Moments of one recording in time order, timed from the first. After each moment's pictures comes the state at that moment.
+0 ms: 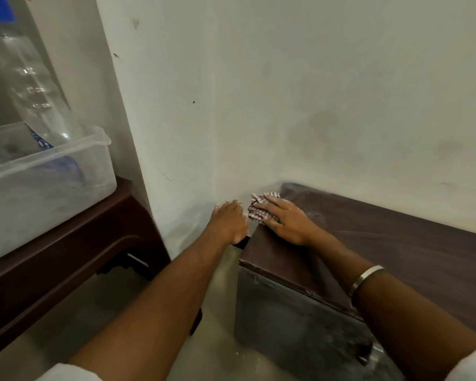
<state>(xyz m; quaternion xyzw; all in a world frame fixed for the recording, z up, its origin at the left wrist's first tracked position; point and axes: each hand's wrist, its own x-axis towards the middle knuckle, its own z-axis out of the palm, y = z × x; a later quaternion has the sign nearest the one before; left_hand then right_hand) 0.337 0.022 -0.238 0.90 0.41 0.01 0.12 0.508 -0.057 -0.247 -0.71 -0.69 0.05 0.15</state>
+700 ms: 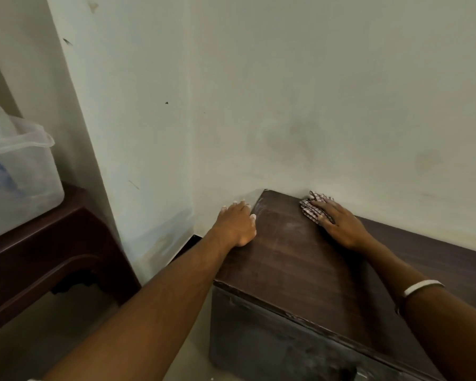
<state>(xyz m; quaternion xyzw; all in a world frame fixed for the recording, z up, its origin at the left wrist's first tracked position) 0.406 0.025 -0.237 0.92 0.36 0.04 0.15 0.657 -0.115 -0.247 -0.83 -0.54 0.04 0.17</state>
